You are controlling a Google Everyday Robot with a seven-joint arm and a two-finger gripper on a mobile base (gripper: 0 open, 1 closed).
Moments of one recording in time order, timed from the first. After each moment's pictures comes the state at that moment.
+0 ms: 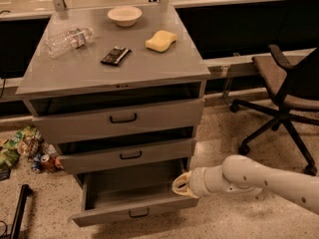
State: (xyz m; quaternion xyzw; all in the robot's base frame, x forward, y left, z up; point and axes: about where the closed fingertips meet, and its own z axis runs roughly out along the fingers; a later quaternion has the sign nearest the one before) arm 0.486 -0.068 0.478 -0.68 0.62 0.16 0.35
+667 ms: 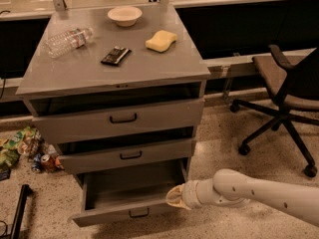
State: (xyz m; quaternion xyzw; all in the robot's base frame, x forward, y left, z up) arm 0.470 -0.046 0.406 -0.67 0.63 0.20 0.35
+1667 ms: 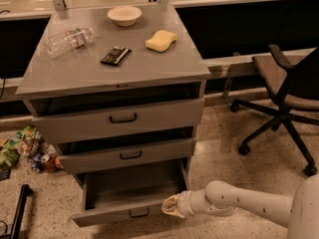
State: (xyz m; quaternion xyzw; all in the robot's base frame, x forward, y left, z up) arm 0.475 -0.031 0.301 -0.65 0.63 0.23 0.35
